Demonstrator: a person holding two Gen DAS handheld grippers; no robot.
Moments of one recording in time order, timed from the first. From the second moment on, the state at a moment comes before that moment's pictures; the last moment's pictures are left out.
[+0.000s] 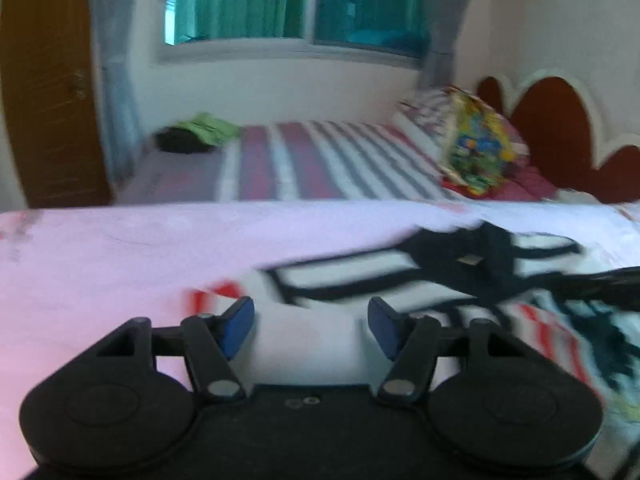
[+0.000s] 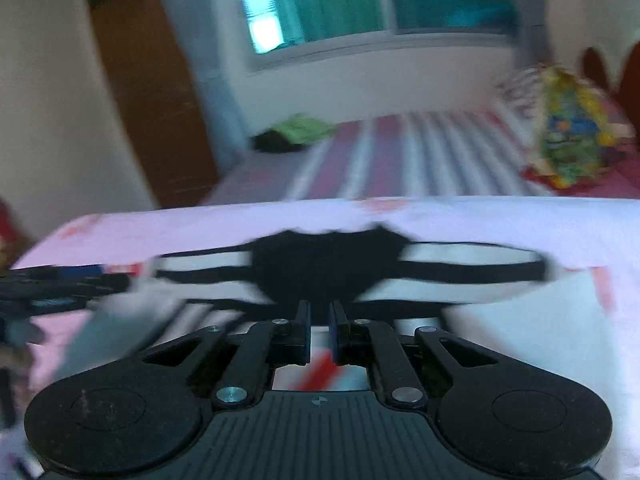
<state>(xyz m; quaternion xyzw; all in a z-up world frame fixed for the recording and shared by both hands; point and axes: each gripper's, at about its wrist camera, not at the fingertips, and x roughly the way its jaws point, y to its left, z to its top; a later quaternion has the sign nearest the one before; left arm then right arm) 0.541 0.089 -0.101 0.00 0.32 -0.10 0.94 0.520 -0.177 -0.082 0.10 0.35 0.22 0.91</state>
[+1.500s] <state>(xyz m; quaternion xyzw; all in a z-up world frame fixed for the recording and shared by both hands) 0.405 0.021 -0.113 0.04 0.33 -0.03 0.94 0.387 -0.287 -0.068 0.08 0.31 0.16 0.93</state>
